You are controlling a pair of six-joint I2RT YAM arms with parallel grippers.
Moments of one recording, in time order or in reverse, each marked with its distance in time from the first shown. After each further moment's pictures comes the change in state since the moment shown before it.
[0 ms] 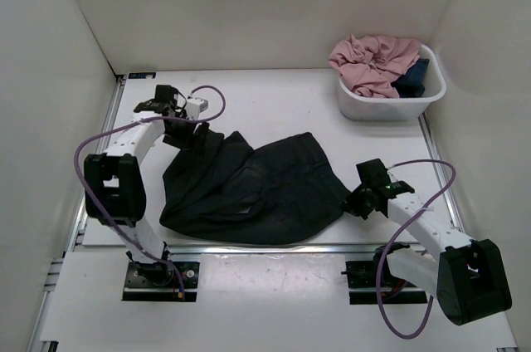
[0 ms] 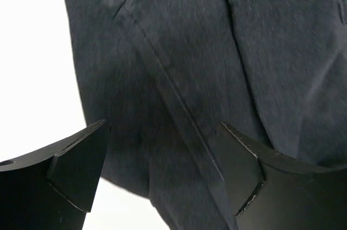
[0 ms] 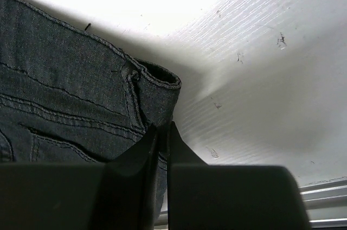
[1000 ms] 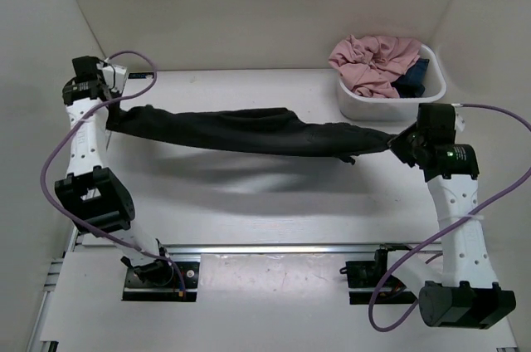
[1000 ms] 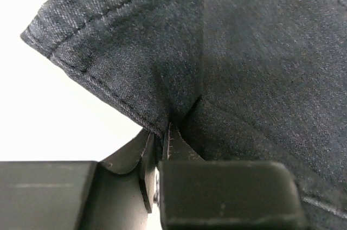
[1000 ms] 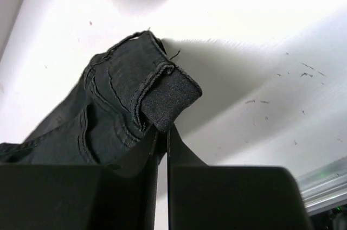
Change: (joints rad) left arm 0.360 -0.013 0.371 -0.110 -0.420 0.148; right arm -0.297 -0.053 0.717 -0.381 0.103 -0.260
